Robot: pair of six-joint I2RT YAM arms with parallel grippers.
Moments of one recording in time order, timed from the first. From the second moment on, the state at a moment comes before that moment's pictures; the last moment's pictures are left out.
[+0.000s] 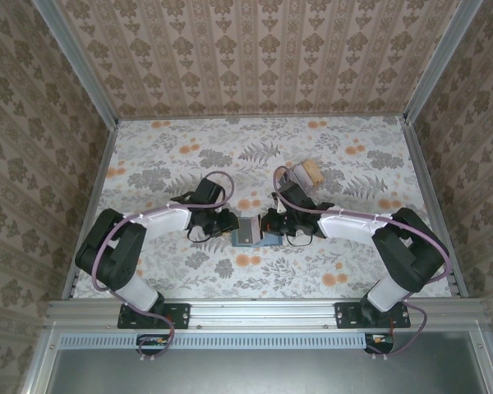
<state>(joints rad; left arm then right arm) -0.59 1.59 0.79 -0.31 0.36 -0.76 0.66 1.60 0.80 -0.09 -0.33 0.85</state>
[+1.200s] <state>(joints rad) -0.60 1.62 0.79 -0.31 0.35 -0.75 0.69 1.76 0.87 -0.01 -0.35 0.87</state>
